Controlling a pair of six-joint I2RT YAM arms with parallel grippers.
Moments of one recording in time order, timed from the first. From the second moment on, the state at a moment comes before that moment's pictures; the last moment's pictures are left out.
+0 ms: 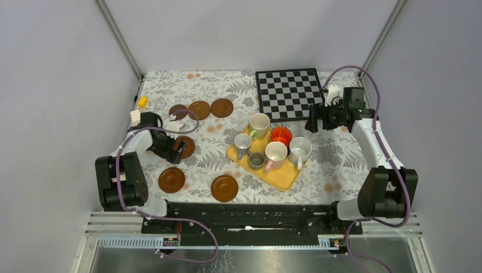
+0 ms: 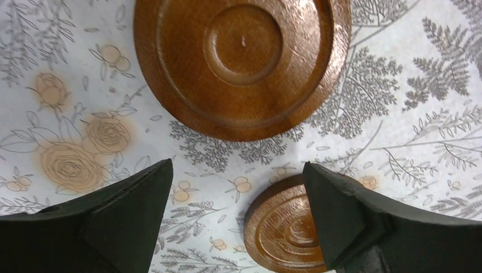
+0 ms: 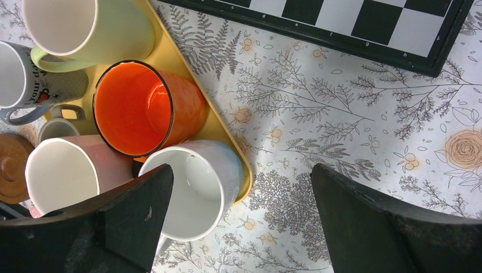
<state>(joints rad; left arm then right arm) 0.18 1.49 0.87 -0.69 0.28 0.67 -0.05 1.41 1.11 -0.61 -0.47 -0.21</state>
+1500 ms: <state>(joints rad) -0.22 1.79 1.10 -0.44 0.28 0.57 -0.05 1.41 1.11 -0.62 -0.47 -0.21</state>
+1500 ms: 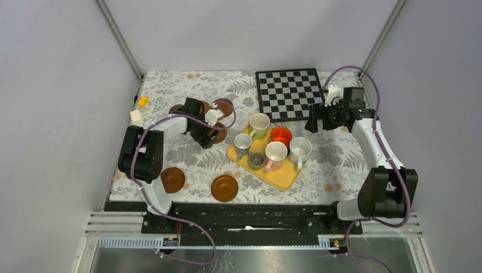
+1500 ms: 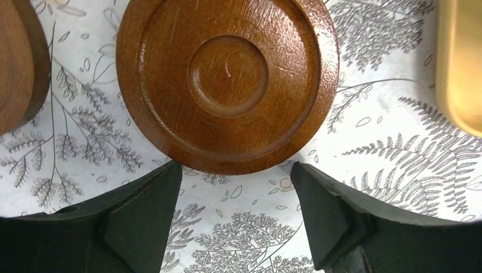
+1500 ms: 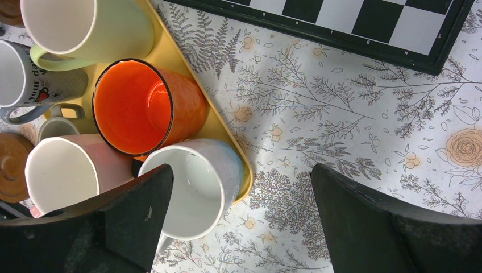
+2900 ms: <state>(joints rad) 0.18 1.21 0.69 -0.81 0.09 0.76 -0.05 1.40 1.11 -0.62 -0.48 -0.21</state>
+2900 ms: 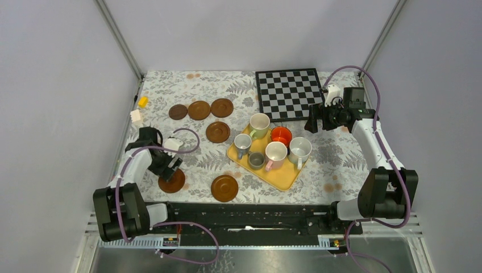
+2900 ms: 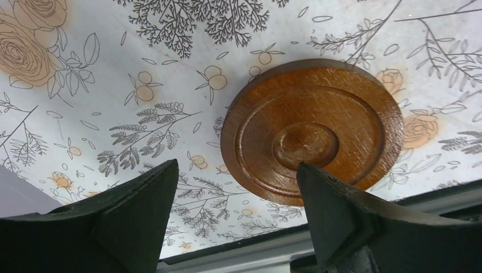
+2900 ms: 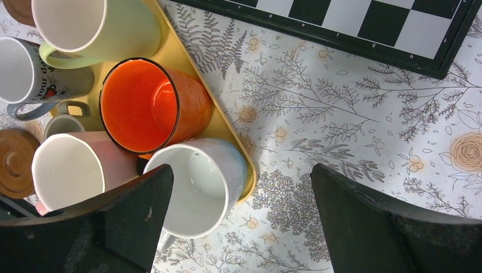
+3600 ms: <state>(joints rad) 0.18 1.39 0.73 -0.70 0.08 0.70 -0.05 1.40 1.11 -0.62 -0.48 -0.21</state>
